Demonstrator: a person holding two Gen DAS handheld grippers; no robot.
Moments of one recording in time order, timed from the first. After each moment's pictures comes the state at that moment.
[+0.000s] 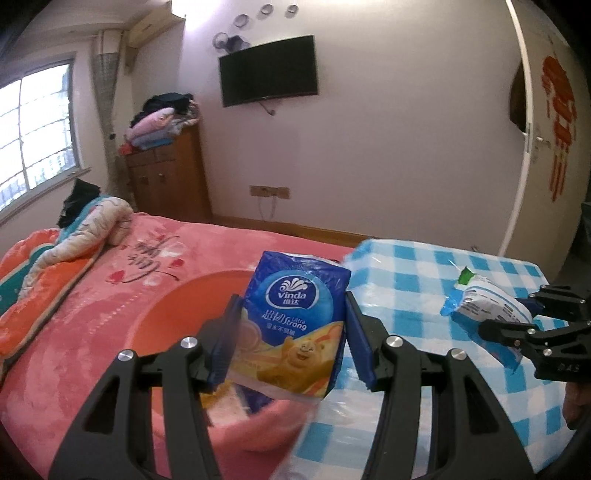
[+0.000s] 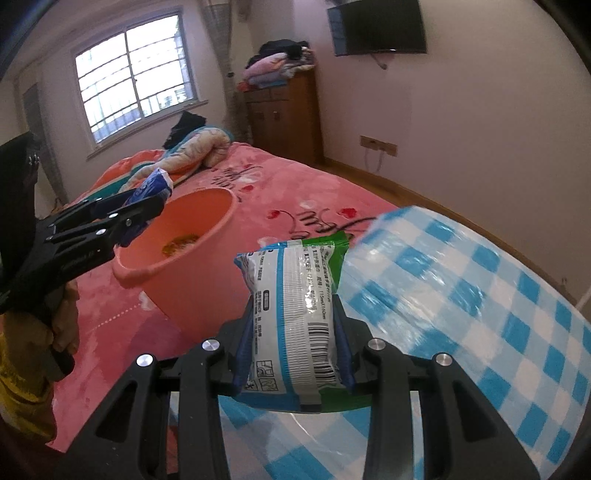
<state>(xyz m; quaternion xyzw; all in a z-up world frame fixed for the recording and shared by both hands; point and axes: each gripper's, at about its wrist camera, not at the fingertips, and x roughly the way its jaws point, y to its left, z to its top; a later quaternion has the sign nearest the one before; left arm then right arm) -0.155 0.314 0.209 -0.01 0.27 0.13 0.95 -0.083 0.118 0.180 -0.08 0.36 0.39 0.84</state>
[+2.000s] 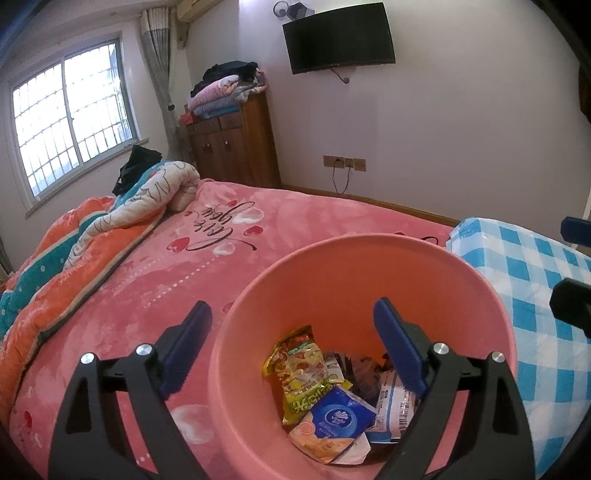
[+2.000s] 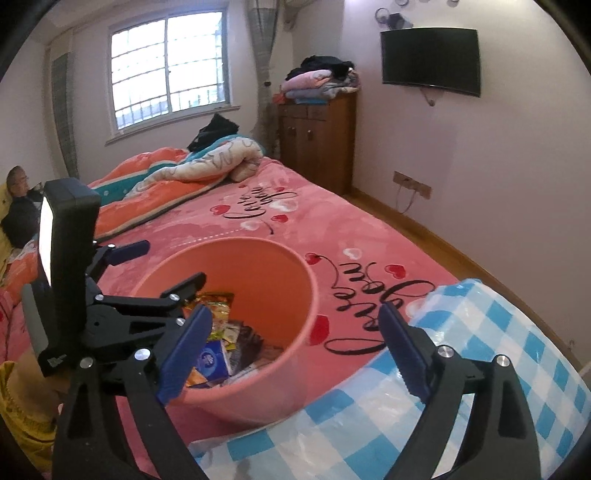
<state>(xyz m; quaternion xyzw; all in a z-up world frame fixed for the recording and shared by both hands) -0.124 0.419 0.158 0.00 0.32 0.26 0.91 -0.067 0.257 0.187 -0.12 0.30 0.41 0.85</state>
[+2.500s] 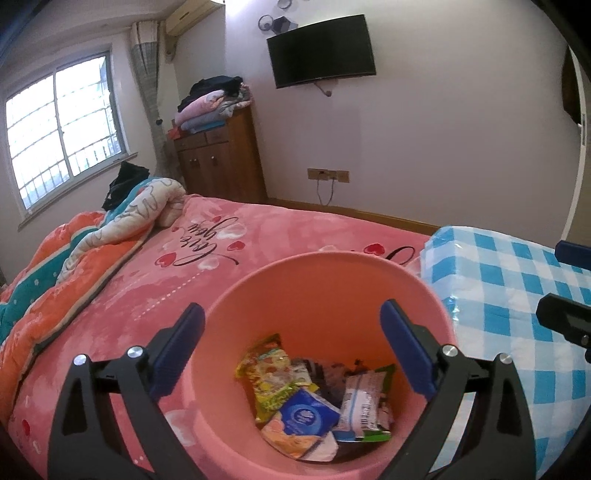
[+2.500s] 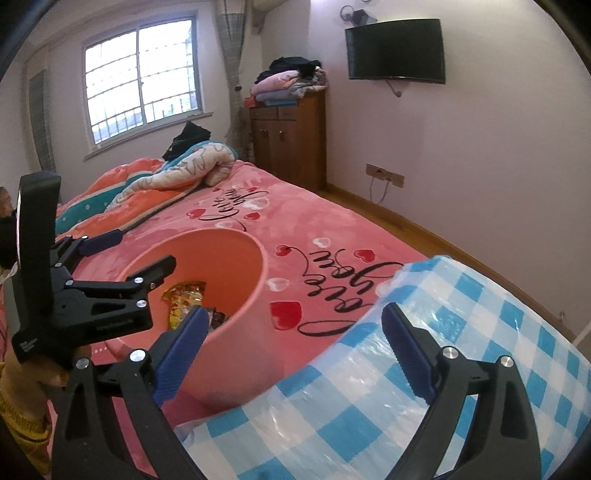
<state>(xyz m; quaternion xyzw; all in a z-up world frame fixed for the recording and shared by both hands) -0.127 0.379 0.177 0.01 0.30 0.23 0.93 -0.064 0.200 0.182 -0.09 0.31 0.37 0.87</state>
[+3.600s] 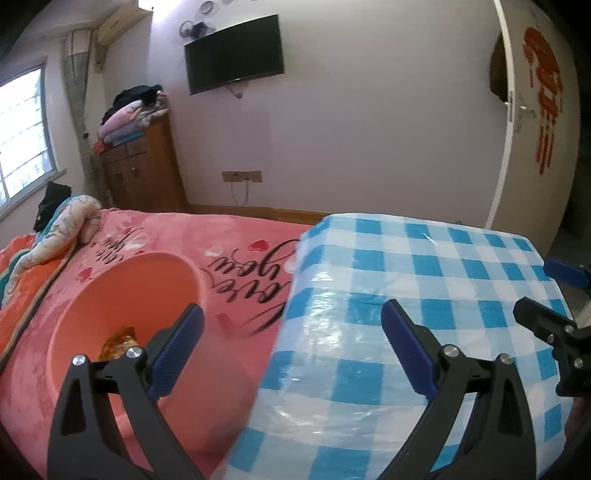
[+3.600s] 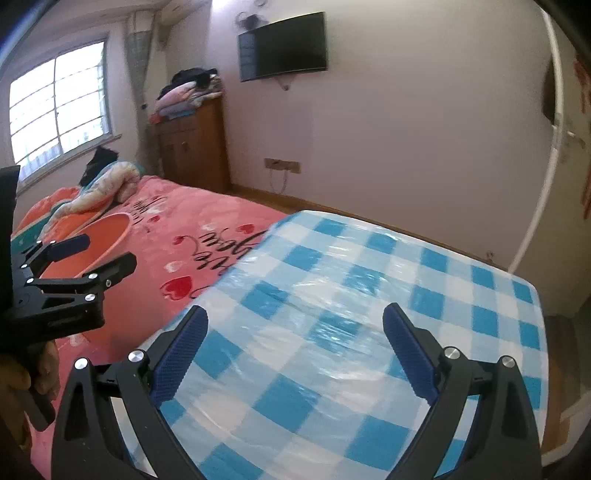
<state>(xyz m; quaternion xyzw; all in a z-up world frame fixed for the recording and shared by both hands) -0.097 0.226 0.159 0.02 0.30 0.08 0.95 -0.085 0.022 0.155 -0.04 0.32 0.19 0.93</state>
